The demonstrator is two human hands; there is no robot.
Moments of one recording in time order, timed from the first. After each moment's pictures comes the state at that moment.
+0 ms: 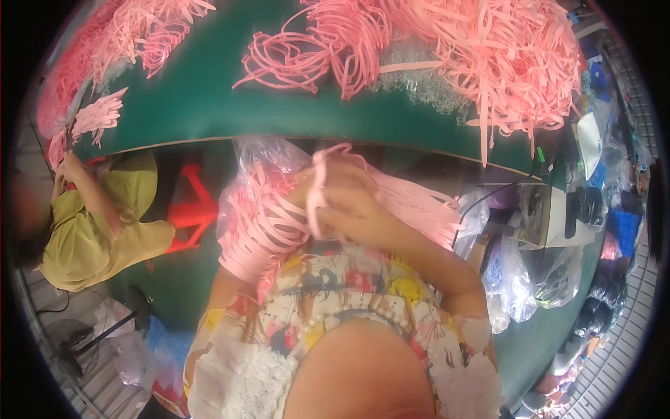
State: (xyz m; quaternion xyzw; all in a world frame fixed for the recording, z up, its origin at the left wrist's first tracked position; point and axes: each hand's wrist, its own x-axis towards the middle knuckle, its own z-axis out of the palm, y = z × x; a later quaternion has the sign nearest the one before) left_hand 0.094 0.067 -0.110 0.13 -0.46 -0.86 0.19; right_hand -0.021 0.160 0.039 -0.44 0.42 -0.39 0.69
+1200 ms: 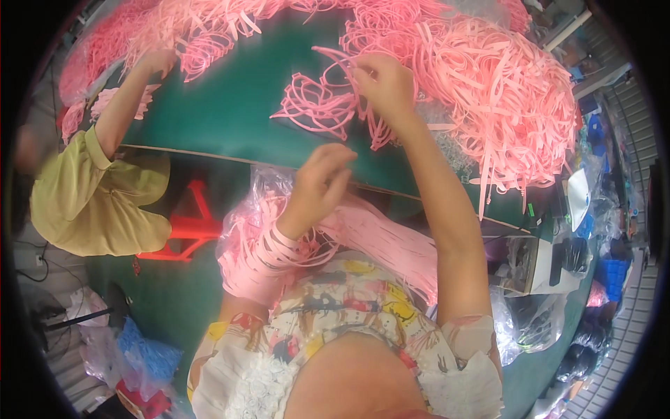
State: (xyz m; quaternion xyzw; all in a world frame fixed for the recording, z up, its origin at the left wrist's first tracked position) left_hand 0.104 0.043 0.025 0.31 -0.73 -0.40 0.45; right_hand -0.076 -0.050 0.078 -0.67 0.56 -0.48 0.05
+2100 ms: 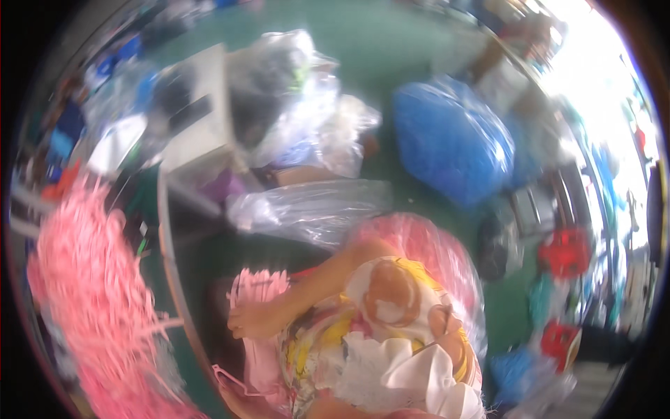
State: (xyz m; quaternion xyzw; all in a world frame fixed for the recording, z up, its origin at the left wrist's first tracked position) left_hand 0.001 0.118 -0.010 0.24 -0.57 -0.78 0.11; right_hand -0.126 0.293 -0.102 -0.50 0.77 -0.39 -0.09
